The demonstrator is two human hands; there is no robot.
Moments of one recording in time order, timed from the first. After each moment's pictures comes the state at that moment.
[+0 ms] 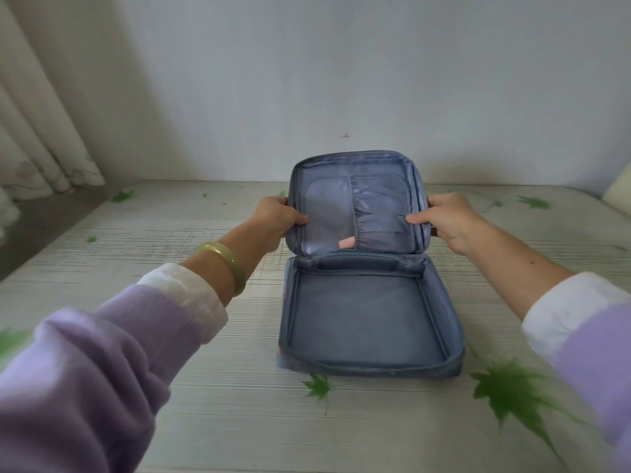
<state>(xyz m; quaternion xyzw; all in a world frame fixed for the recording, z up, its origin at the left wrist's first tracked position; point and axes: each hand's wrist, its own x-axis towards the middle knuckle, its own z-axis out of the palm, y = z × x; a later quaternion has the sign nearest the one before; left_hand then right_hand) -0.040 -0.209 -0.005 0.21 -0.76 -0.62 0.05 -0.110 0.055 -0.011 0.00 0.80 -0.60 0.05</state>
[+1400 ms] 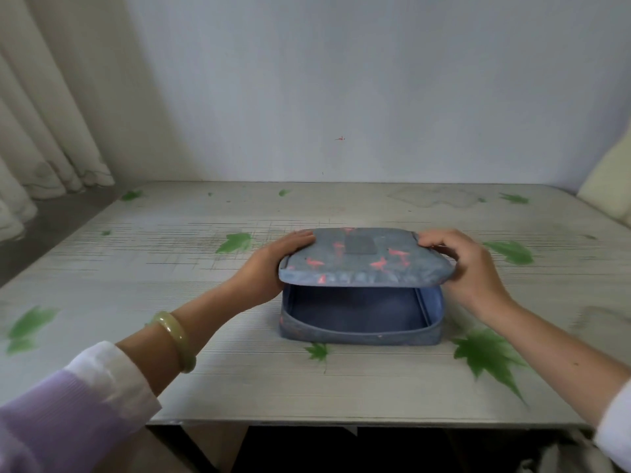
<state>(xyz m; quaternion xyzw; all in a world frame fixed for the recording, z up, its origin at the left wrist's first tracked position) 0.083 -0.206 -0.037 -0.12 -0.92 -0.35 0.10 0.023 0.094 -0.043 -0.27 0.84 -0.42 -0.22</state>
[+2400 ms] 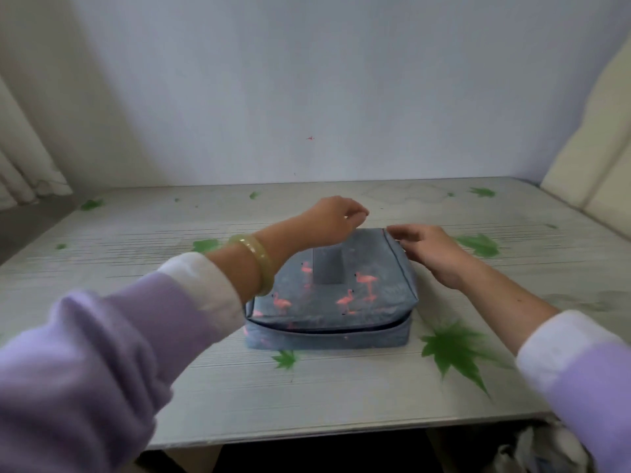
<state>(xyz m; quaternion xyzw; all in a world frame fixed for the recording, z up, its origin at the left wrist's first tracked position) -0.008 -0.094 0.016 -0.16 -0.94 -0.28 0.02 -0.030 0.104 -0.040 -0.08 0.82 -0.57 0.07</state>
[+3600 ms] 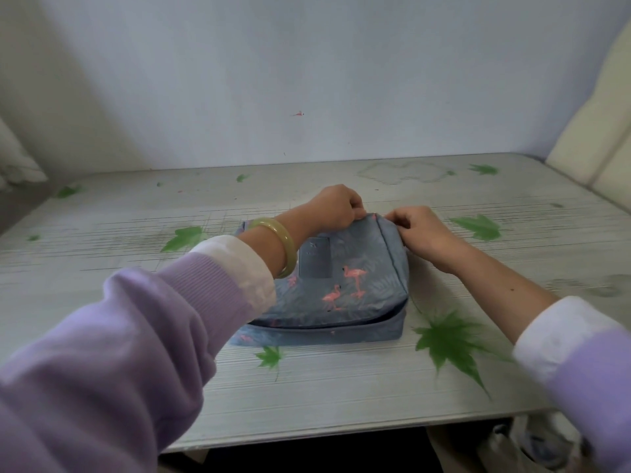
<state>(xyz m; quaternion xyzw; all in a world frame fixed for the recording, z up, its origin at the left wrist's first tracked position) -0.047 -0.069 -0.008 -0.10 -0.96 -0.27 -0.02 -0.049 0.106 -0.053 -0.14 0.87 -0.47 0.01</state>
